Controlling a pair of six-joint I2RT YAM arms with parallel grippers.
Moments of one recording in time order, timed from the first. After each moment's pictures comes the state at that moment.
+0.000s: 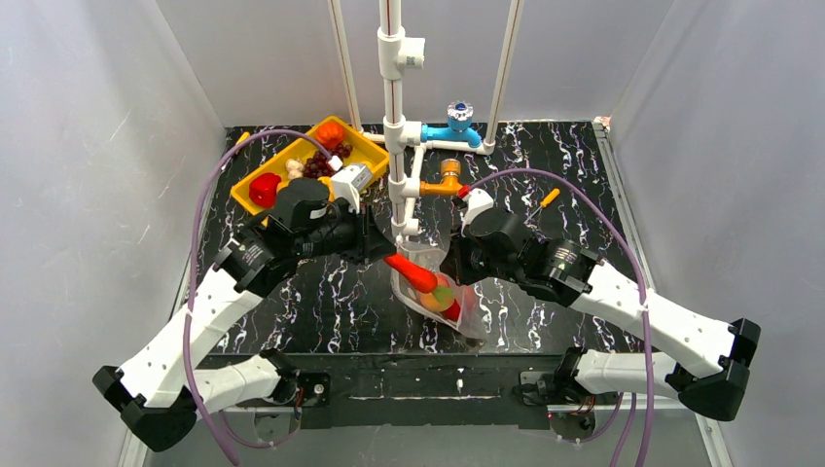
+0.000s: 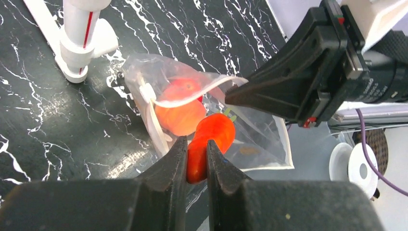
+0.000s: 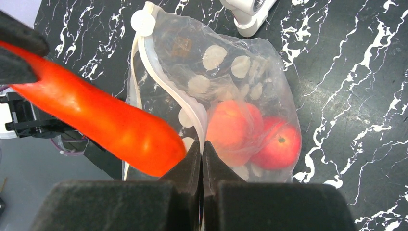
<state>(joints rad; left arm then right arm) -0.69 1.02 1.25 -0.76 0.31 -0.44 1.04 1.10 1.15 -0.69 0.14 0.55</state>
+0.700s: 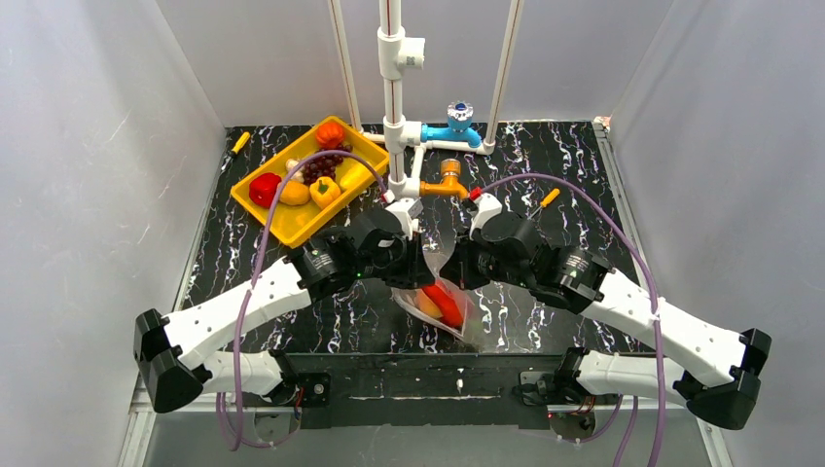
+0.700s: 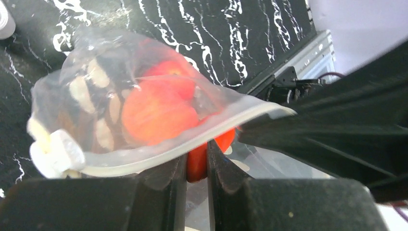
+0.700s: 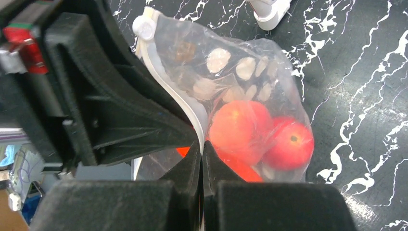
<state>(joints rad) -0.97 1.20 1.11 -0.58 0.08 -0.69 1.03 1.03 1.10 -0.65 0.07 0.63</state>
